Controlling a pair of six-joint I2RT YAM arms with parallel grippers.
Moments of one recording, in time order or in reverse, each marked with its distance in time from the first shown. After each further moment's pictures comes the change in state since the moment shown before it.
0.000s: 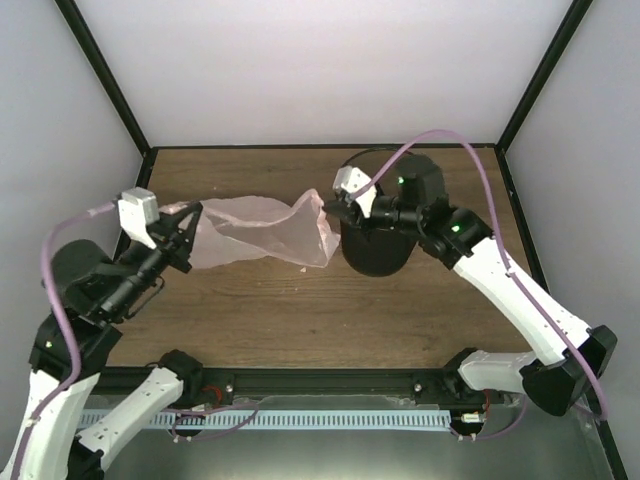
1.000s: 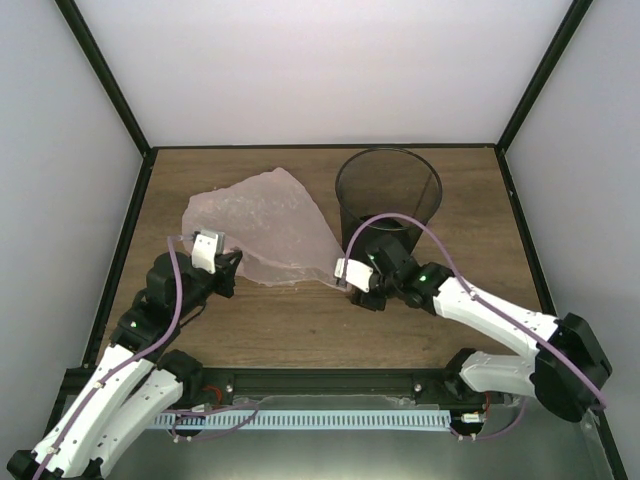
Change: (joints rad) left arm 0.000 -0.063 -0.569 0.159 0.003 0.034; right arm 0.125 -0.073 -0.550 0.002 0.352 -0.193
